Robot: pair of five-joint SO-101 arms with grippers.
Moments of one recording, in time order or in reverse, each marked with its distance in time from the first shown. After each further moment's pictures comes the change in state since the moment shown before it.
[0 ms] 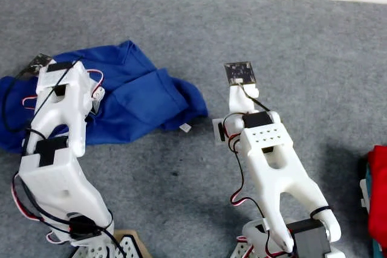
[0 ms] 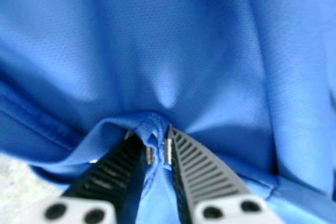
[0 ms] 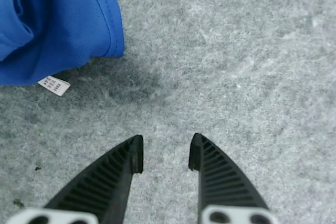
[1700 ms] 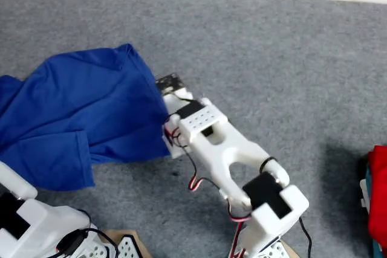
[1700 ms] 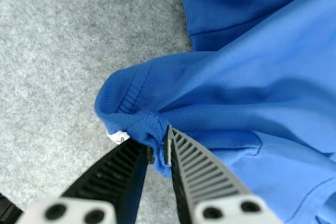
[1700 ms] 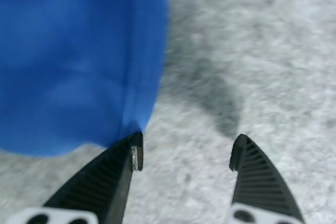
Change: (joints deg) left arm -42.2 -23.0 3.1 12.9 -51.6; right arm -21.3 26.5 -21.4 8.4 -0.4
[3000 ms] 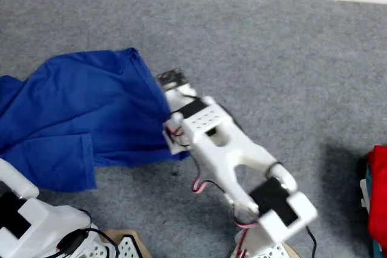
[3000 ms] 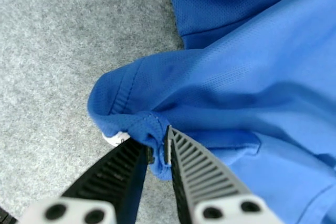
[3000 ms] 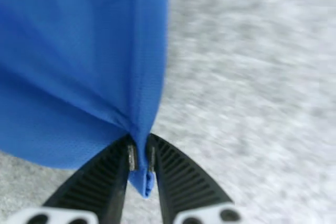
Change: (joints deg) left arm 1.7 0.0 3.1 -2.8 0.0; right arm 2.2 -5.4 1.4 0.9 -3.2
